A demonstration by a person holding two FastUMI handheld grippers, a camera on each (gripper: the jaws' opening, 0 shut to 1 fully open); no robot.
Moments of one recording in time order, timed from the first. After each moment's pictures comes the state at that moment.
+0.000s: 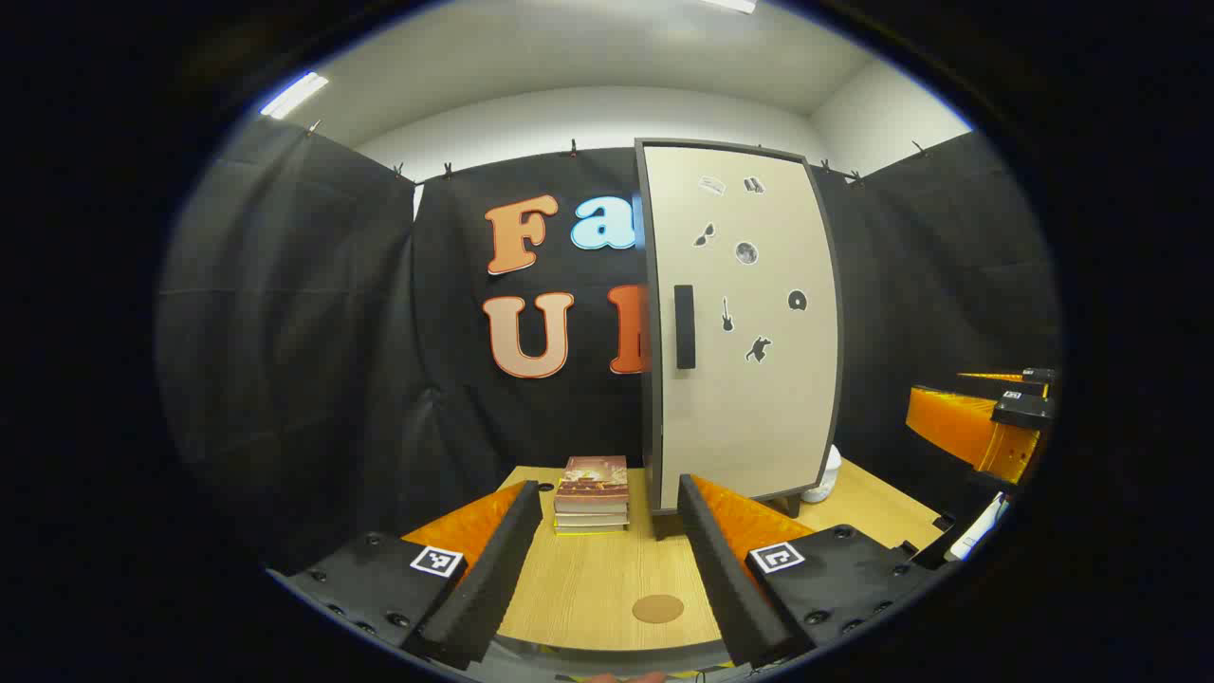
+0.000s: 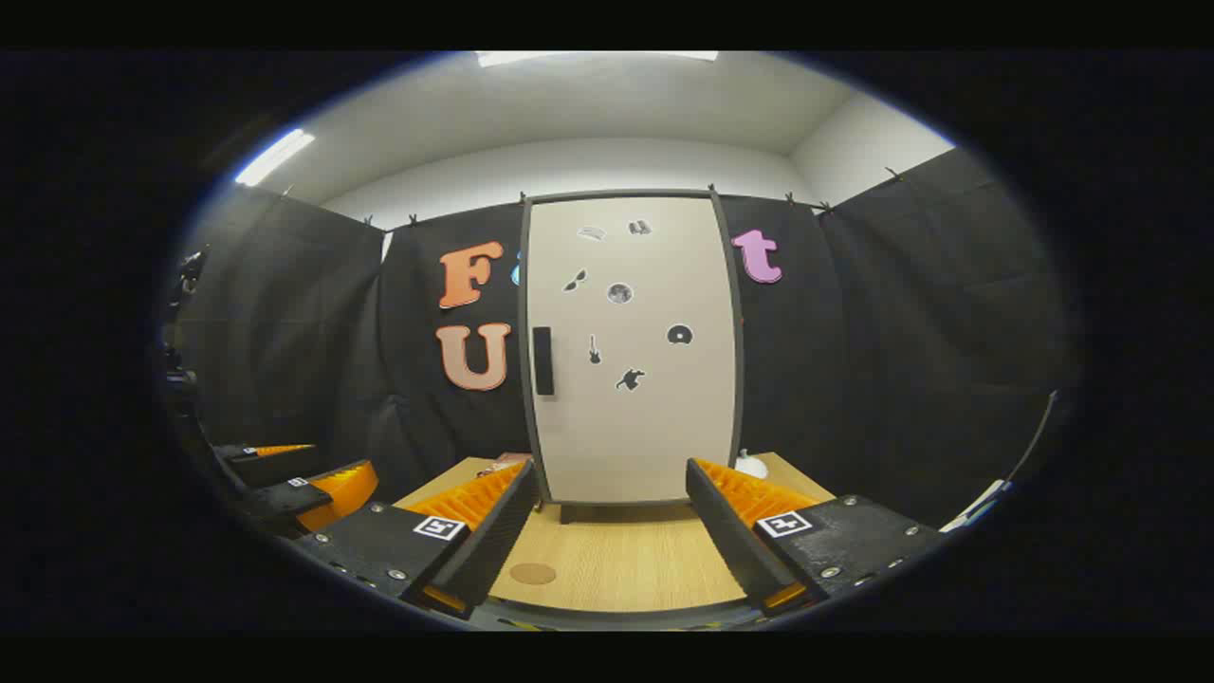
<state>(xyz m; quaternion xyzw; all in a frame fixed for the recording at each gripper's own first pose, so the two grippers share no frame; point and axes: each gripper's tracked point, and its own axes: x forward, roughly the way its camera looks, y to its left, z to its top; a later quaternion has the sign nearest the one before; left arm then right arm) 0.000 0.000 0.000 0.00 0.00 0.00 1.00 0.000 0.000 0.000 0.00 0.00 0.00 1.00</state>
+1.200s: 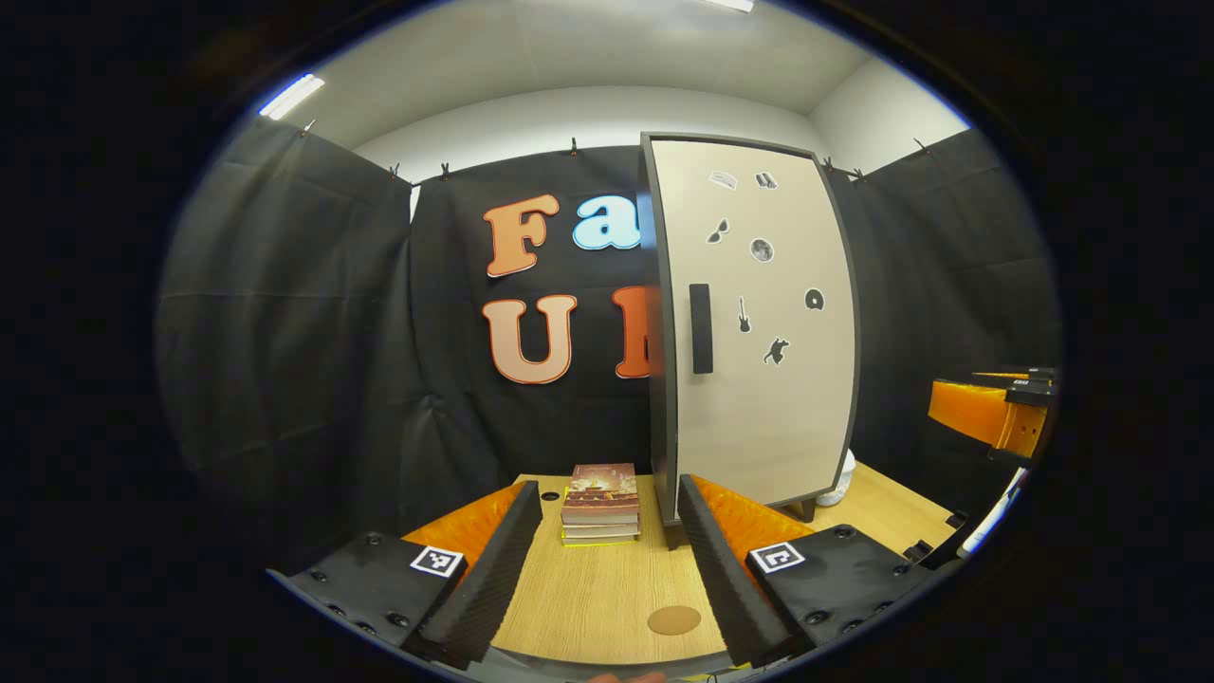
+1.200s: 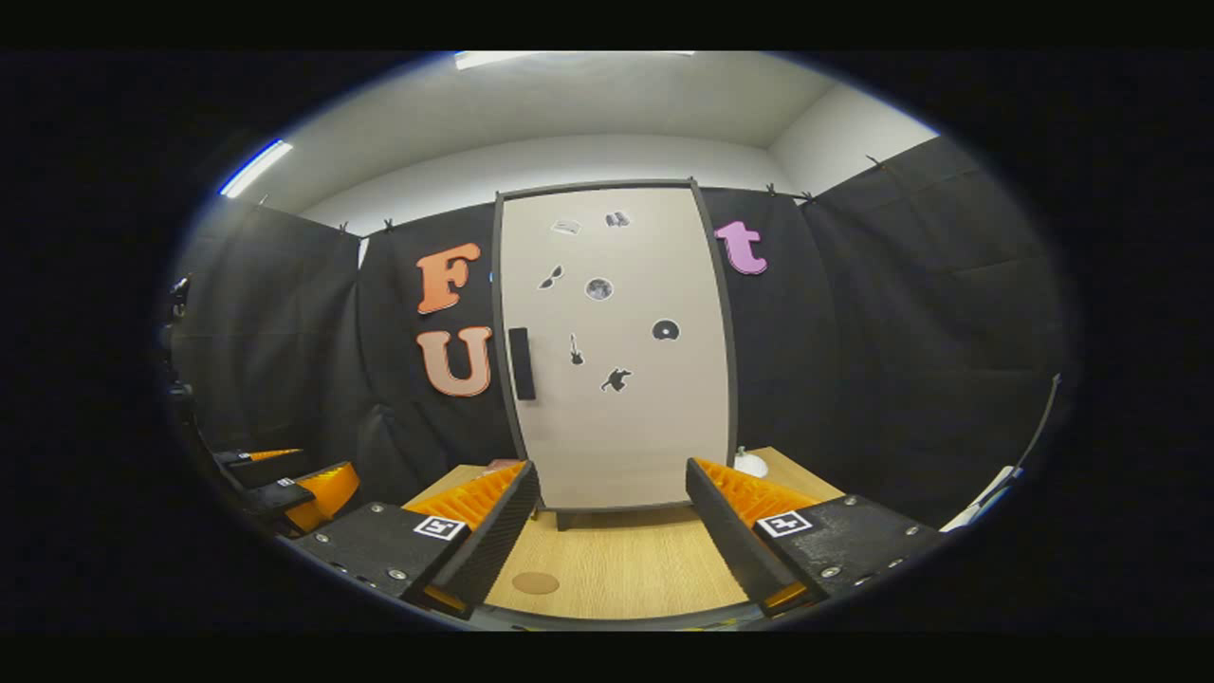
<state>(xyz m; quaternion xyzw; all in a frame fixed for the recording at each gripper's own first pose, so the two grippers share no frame) 0.046 0.021 0.000 0.00 0.00 0.00 1.00 0.035 -0.003 0.006 0.02 -0.01 -0.02 1.00</state>
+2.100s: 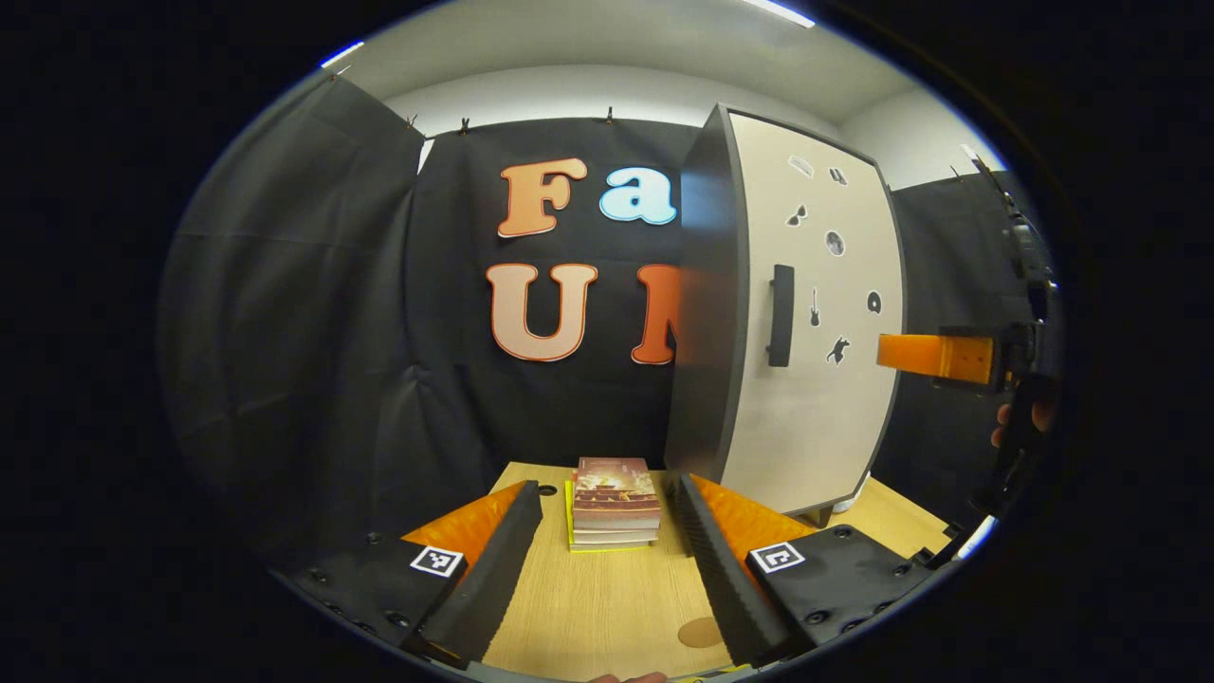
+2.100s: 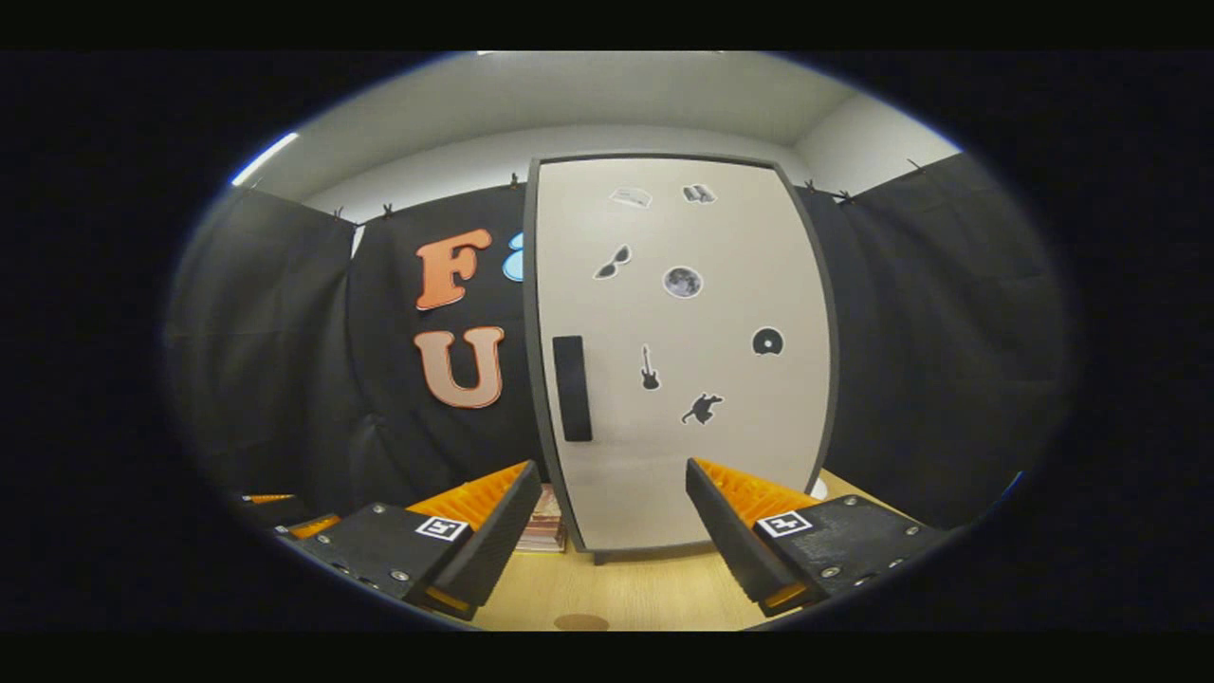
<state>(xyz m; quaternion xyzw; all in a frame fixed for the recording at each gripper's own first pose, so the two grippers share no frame) 0.142 0.119 -0.035 -0.05 0.03 -0.03 1.00 0.206 0.099 0.035 0.01 0.00 -0.02 1.00</state>
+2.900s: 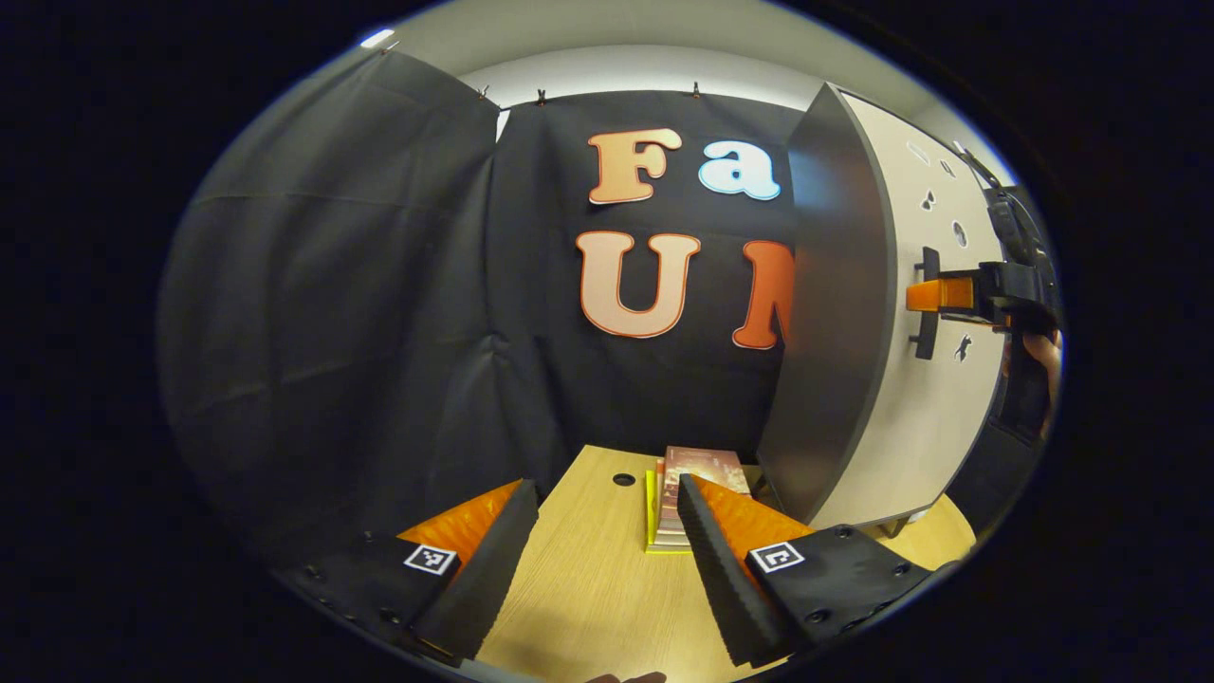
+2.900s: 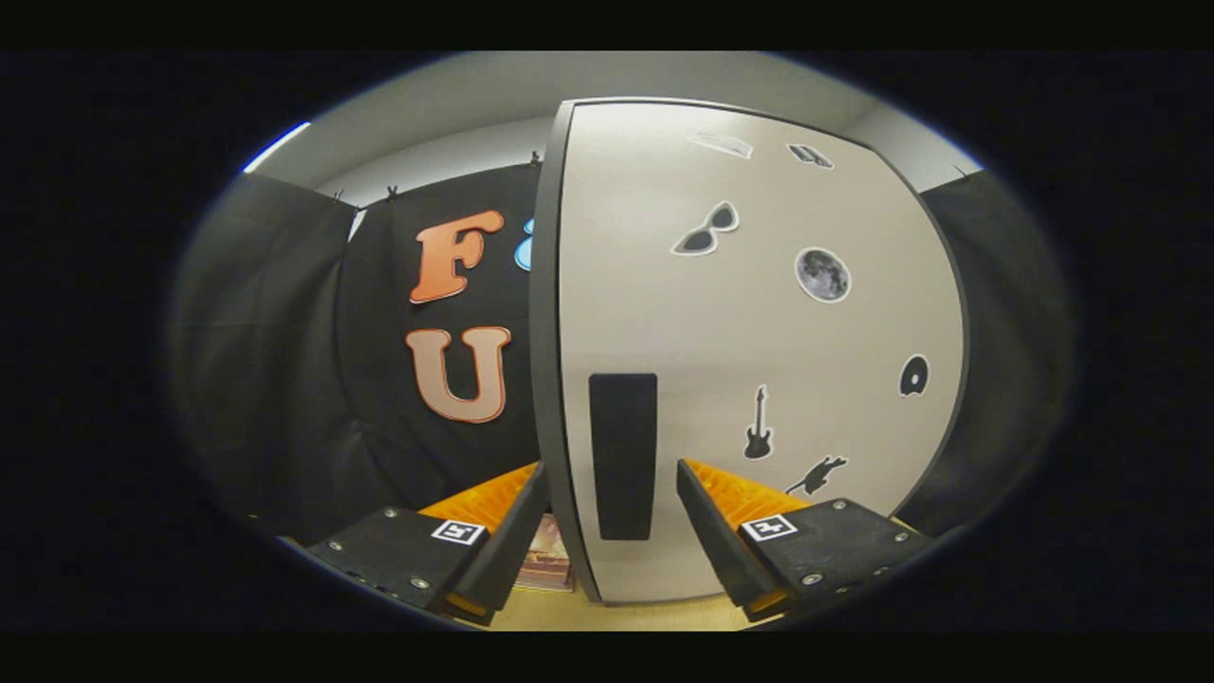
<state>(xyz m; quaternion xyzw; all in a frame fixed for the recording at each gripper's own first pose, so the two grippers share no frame) 0.196 0.211 -0.077 -0.07 0.07 0.09 0.99 0.357 0.129 0.057 -0.01 0.00 0.00 1.00</state>
